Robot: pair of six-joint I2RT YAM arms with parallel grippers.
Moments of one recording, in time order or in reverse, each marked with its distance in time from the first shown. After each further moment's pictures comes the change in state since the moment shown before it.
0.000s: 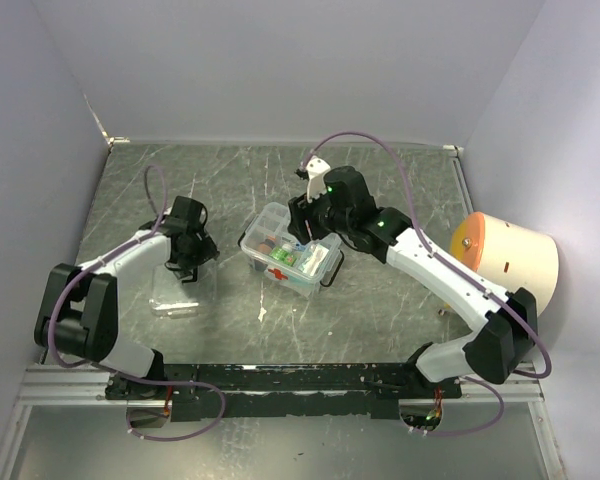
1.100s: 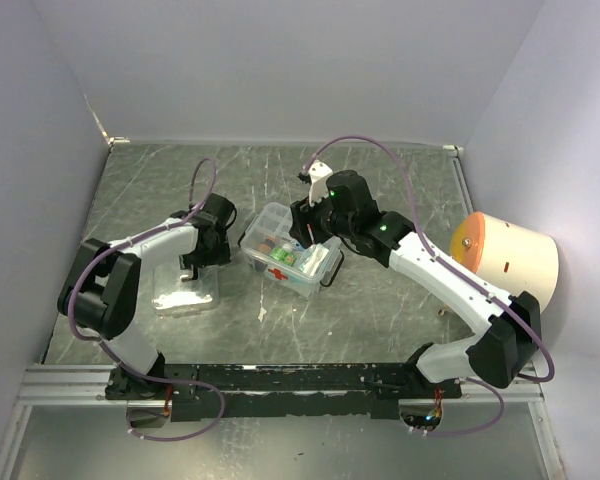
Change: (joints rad) left arm -0.168 0.185 0.169 -0.122 -0.225 0.248; right arm 0.000 -0.031 -0.044 0.011 -0.008 0.007
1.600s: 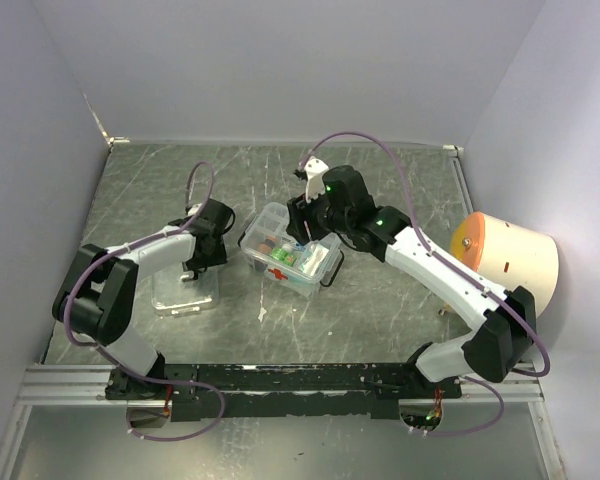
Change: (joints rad) left arm 0.000 -0.038 -0.084 0.116 -0.034 -0.032; right arm 0.000 0.037 0.043 -0.023 -0.013 -0.003
